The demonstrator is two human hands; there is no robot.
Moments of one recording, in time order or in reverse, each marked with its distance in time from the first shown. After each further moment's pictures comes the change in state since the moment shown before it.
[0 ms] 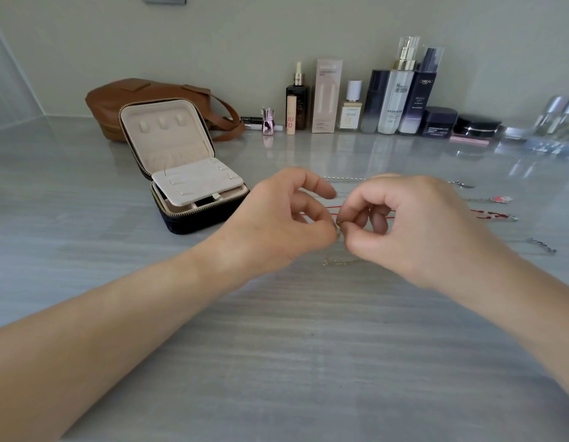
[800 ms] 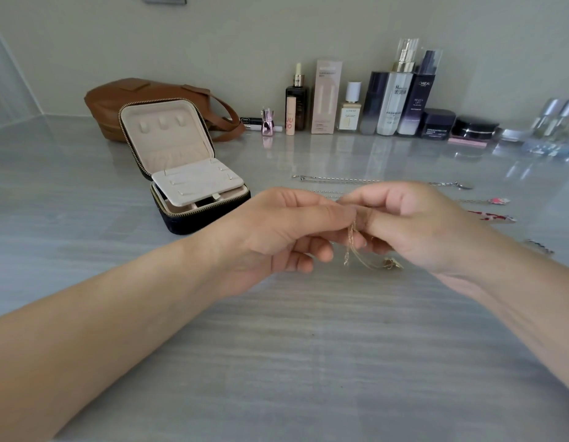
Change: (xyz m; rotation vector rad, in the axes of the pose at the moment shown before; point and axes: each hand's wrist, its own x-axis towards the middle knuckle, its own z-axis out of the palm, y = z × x) left_hand -0.005 0.008 -0.004 -0.364 -0.282 -0.228; right_hand 0.006 0.008 0.003 0.612 -0.225 0.260
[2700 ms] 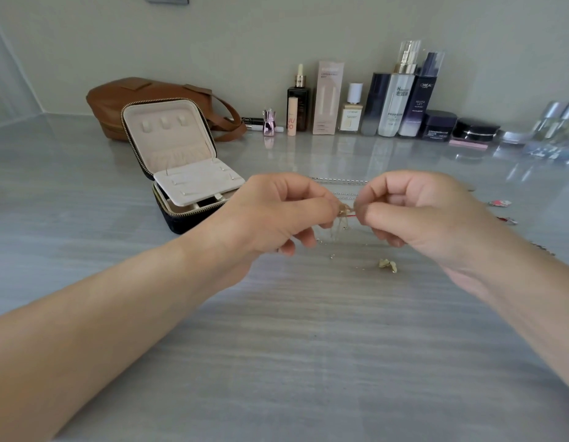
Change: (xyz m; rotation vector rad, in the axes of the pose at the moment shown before) left_hand 0.002 0.005 -0.002 0.226 0.307 0.080; right_hand 0.003 0.001 -0.006 -0.023 0.205 0.035
